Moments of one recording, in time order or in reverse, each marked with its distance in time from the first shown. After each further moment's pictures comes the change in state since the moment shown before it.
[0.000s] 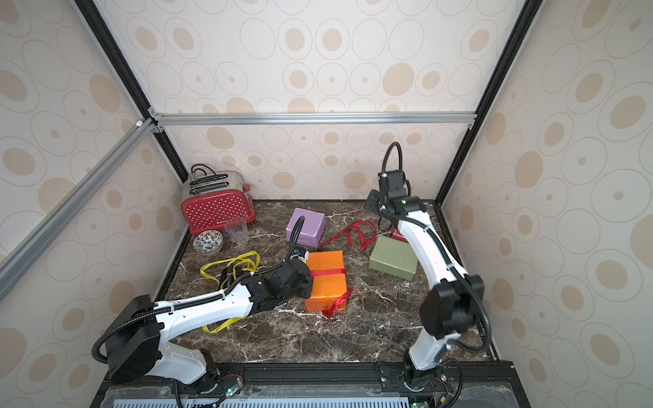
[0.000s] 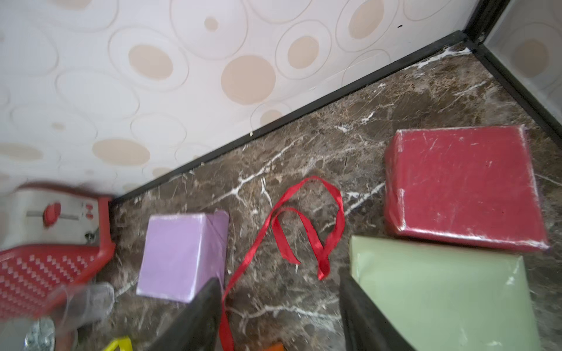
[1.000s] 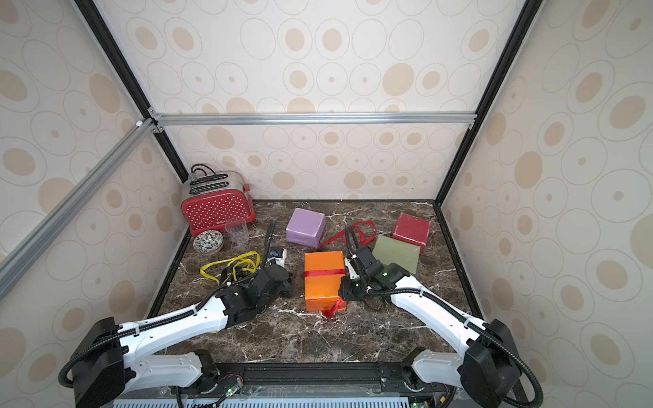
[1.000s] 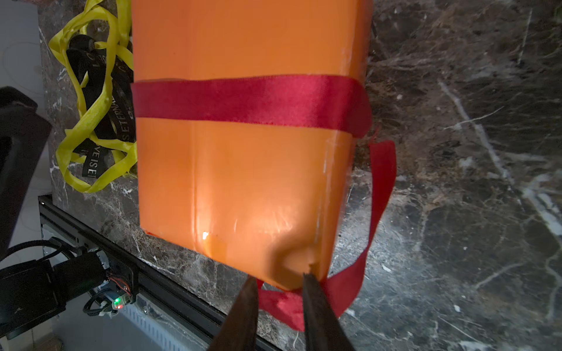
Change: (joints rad) left arm 0.049 -0.218 -0.169 0.068 -0.155 0.016; right arm 0.404 -0.357 -0.661 -0.055 -0.309 0.008
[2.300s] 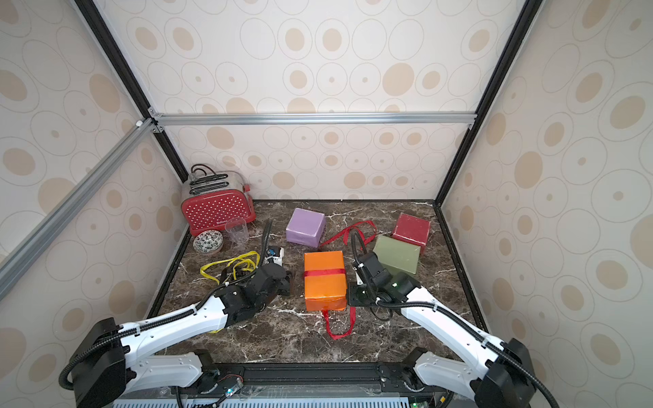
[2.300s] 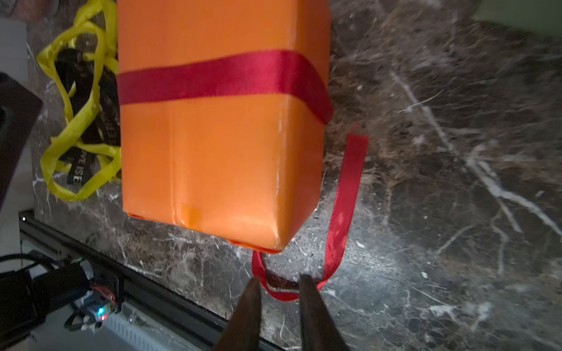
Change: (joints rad) left arm 0.029 -0.011 -0.023 0.039 0.013 0.029; right arm 0.023 -0.172 -0.055 -0.058 0.147 0.034
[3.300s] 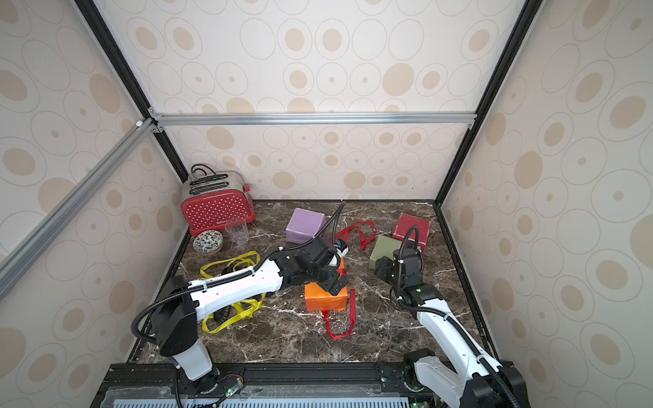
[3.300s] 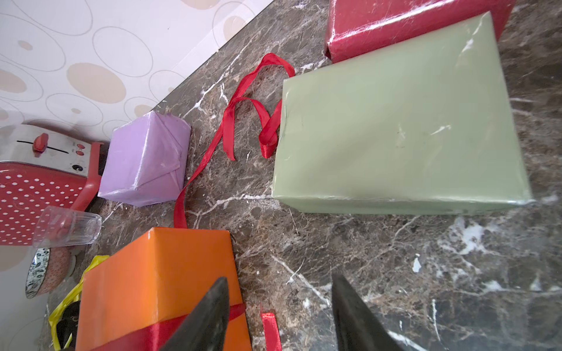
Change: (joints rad) left arm -0.093 0.560 0.731 -0.453 0.415 0.399; right arm -0.448 -0.075 -0.252 0.526 0.083 0.056
